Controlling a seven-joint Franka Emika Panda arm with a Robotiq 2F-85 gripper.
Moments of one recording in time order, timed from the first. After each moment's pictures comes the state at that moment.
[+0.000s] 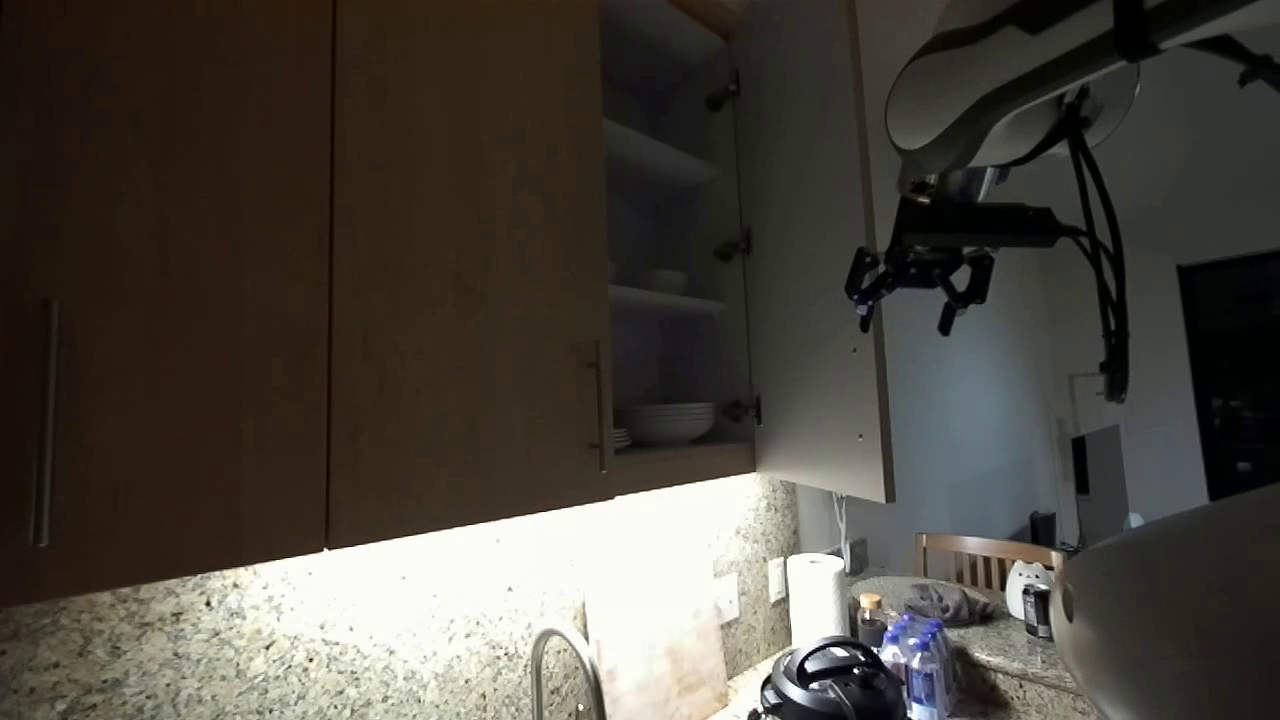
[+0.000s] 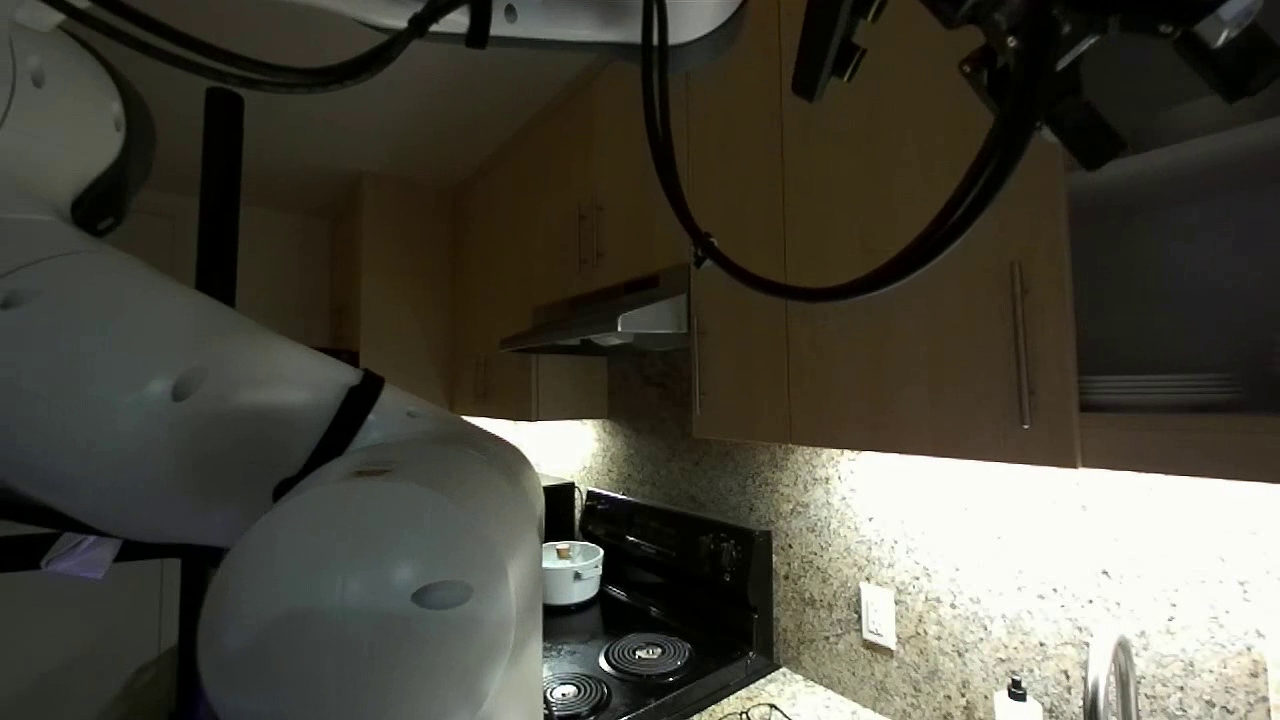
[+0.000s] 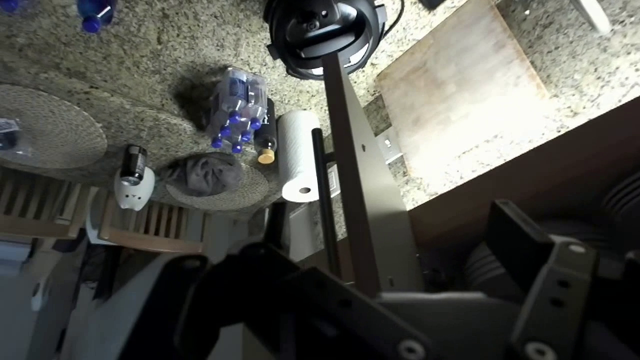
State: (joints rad) arm -0.49 -1.05 -0.14 -2.49 -0.24 2.10 0.37
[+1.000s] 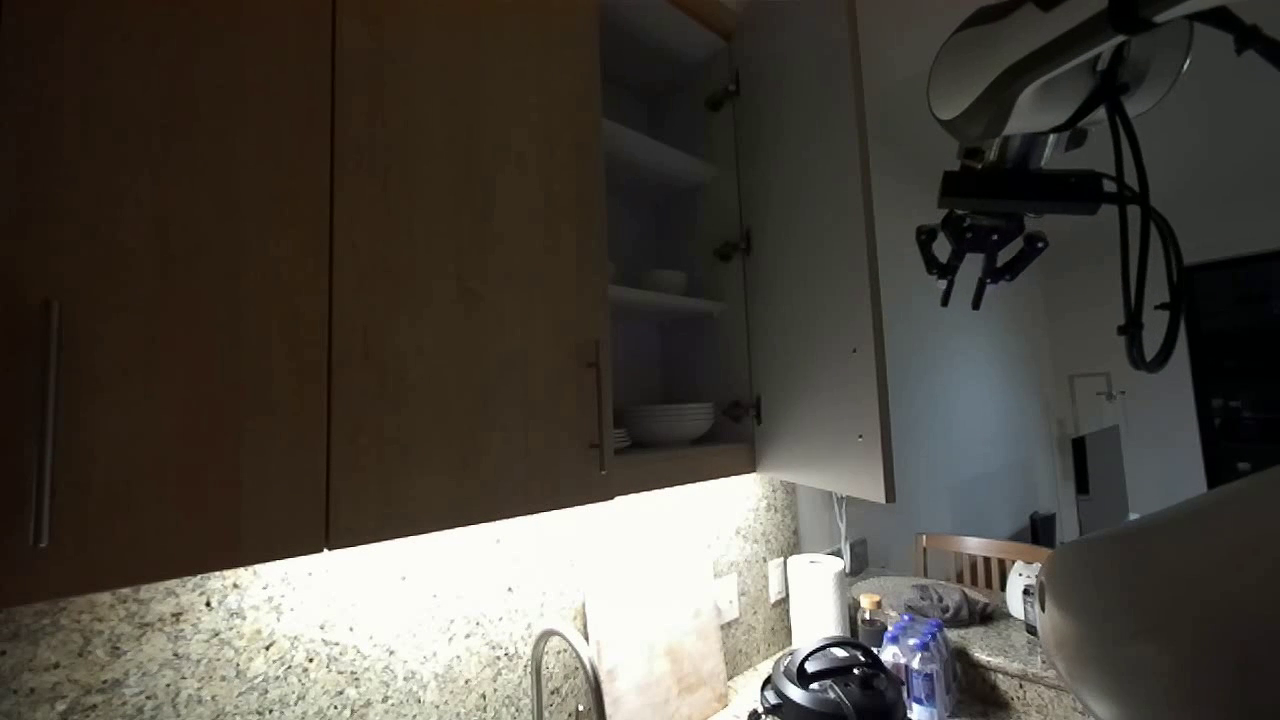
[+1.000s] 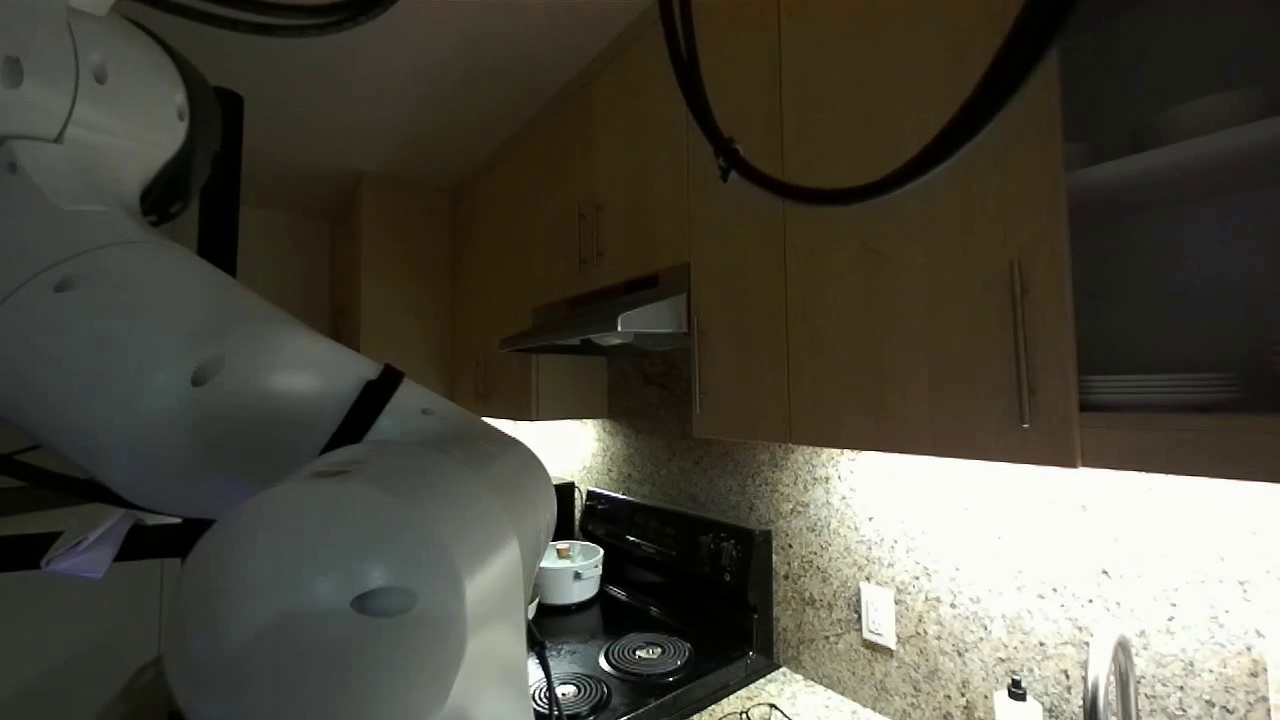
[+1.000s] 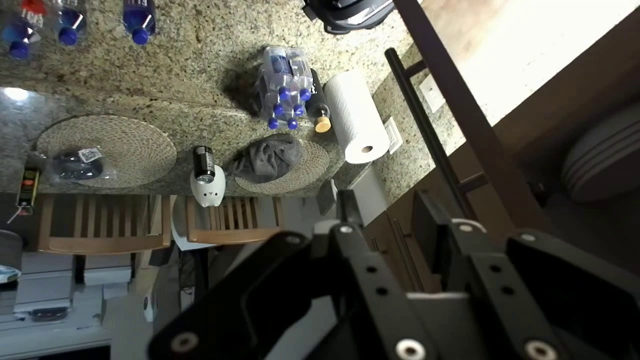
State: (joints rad) arm -0.61 -0.98 -0.21 -2.37 -0.23 2.11 0.46
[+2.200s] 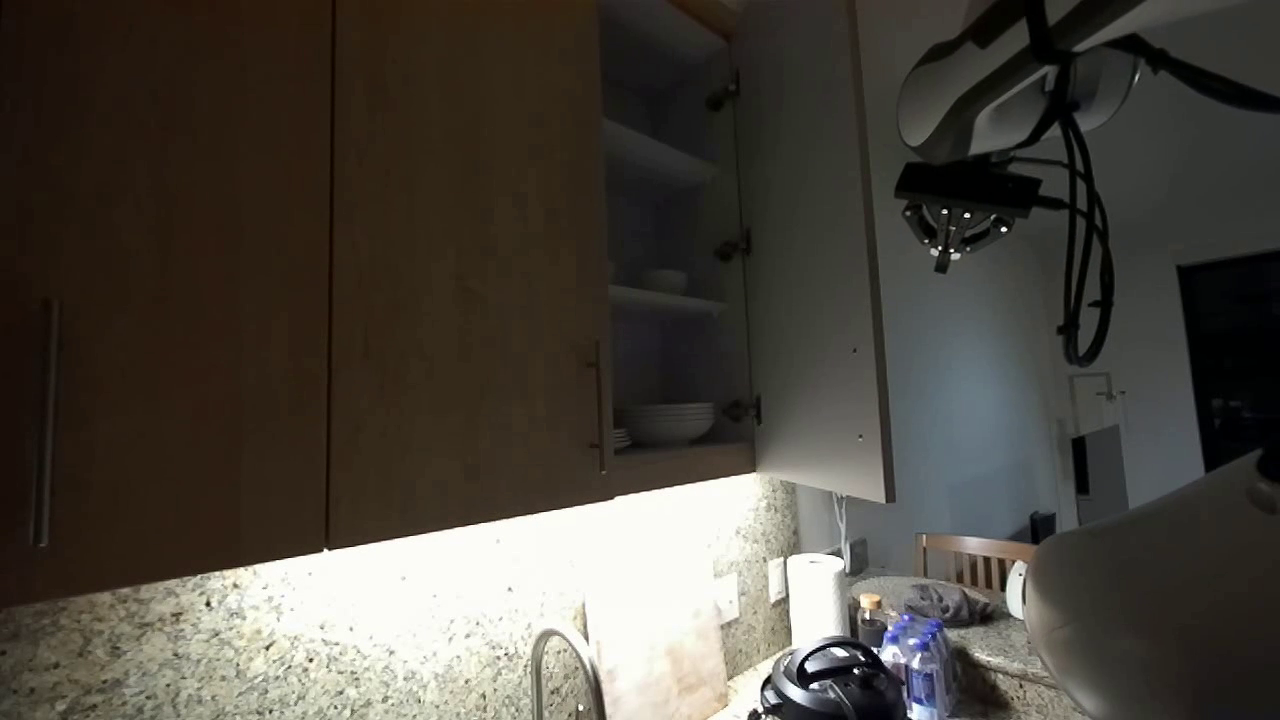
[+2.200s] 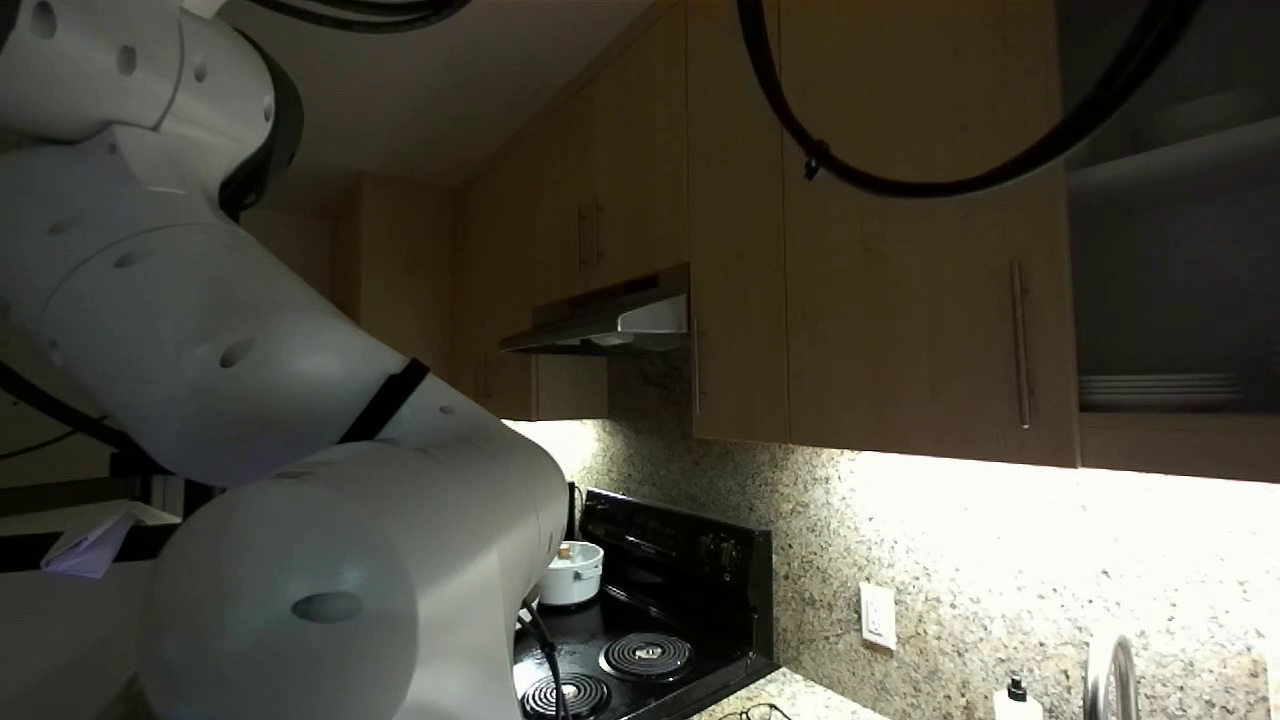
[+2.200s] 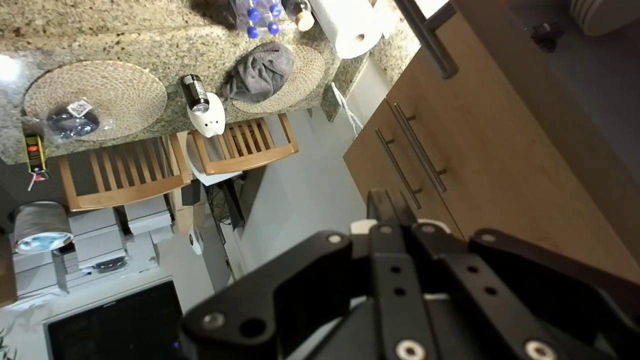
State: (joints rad) arm -0.73 -0.87 -0.13 -2.32 -0.22 2.38 0.67
